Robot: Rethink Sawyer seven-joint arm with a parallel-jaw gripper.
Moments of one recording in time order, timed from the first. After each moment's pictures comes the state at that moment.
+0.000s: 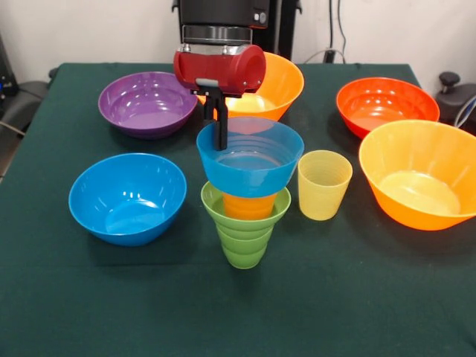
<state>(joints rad) -0.46 -0.69 0.18 1.83 0.06 -0.02 2.03</state>
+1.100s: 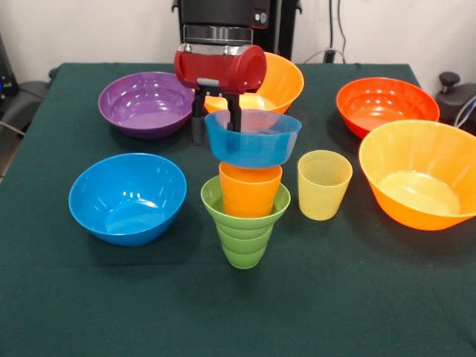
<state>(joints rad) -0.45 -0.69 0.17 1.83 0.06 -0.02 2.03</state>
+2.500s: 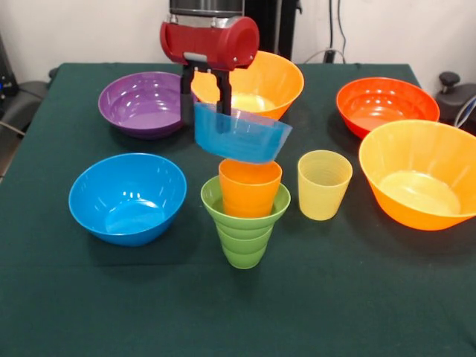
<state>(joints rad) -0.41 -0.74 0.10 1.73 0.11 0.20 2.03</state>
